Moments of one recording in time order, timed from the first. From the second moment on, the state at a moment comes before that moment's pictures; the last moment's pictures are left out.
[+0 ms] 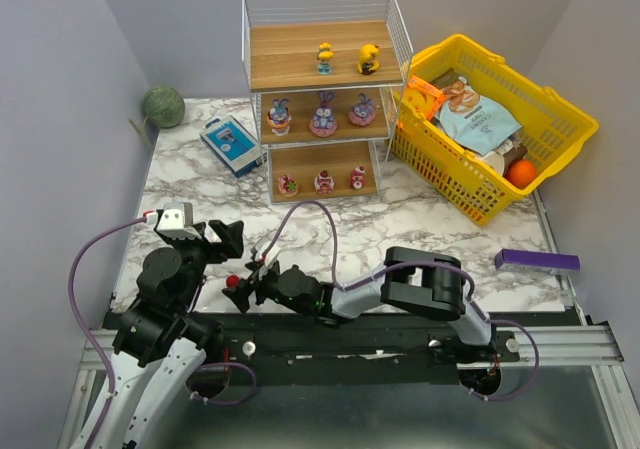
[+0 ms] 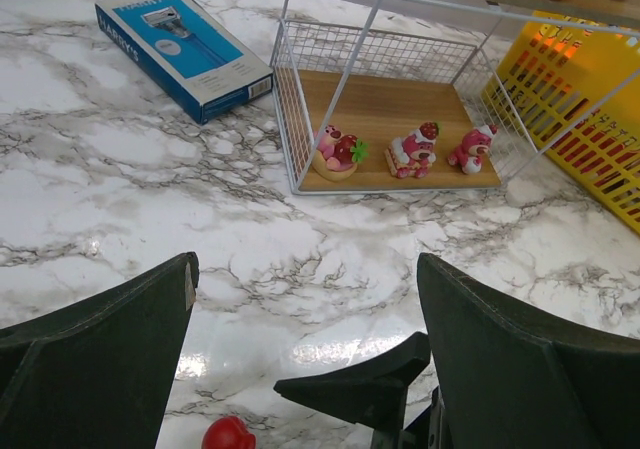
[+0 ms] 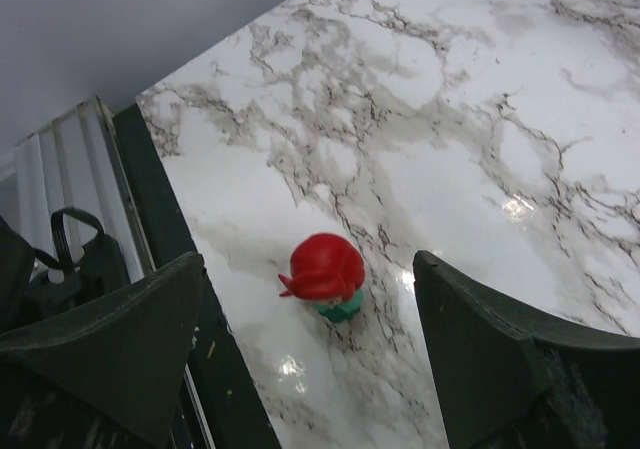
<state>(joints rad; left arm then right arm) -0.43 0.22 0.60 -0.51 -0.25 -0.35 1.39 2.11 1.03 0.98 0.30 0.30</state>
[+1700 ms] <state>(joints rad) -0.43 0.21 0.60 -0.55 -0.43 -0.37 1.37 1.82 1.24 0.38 0.51 0.27</state>
